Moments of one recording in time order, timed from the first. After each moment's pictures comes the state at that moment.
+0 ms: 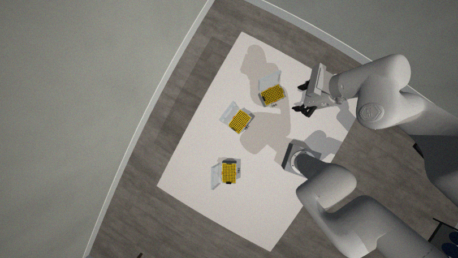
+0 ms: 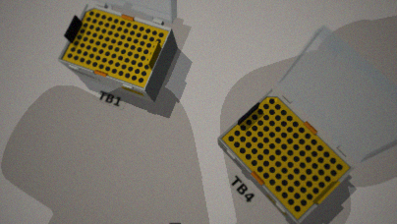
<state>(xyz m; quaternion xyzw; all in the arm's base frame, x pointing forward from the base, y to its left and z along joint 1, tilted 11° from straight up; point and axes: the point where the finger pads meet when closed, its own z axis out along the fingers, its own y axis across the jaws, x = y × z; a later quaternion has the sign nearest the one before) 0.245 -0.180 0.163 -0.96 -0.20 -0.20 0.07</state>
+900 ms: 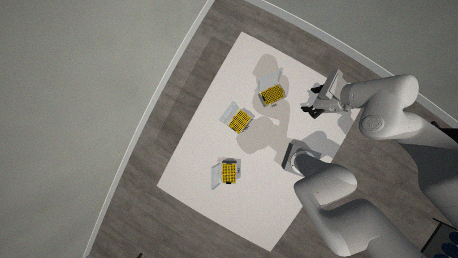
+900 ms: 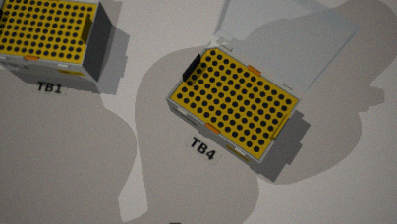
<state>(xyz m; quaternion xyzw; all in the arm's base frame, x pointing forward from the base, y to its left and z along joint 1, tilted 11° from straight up) 0.206 -0.214 0.134 -0.97 -0.09 -0.22 0.04</state>
